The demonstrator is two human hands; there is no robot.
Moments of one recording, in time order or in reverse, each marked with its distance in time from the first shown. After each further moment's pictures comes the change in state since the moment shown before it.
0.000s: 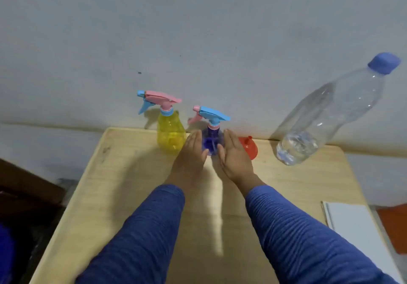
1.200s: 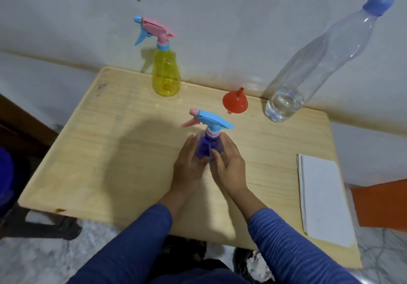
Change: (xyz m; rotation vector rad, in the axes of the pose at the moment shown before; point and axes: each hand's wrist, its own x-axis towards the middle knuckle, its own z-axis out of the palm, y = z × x) left_hand -0.167 0.082 0.046 -0.484 0.177 -0.386; right_hand -0.165 0.027 0.026 0.412 0.154 -0.004
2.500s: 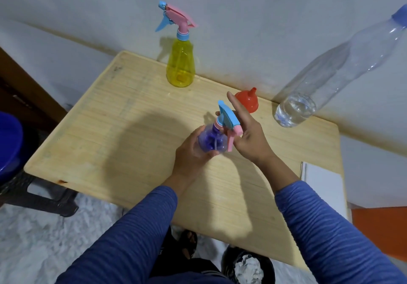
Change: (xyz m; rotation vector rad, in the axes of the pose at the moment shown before) left_hand 0.003 0.009 -0.004 -0.235 0.043 -0.168; right_hand 0.055 -0.043 -0.057 0.183 -0.351 -0.281
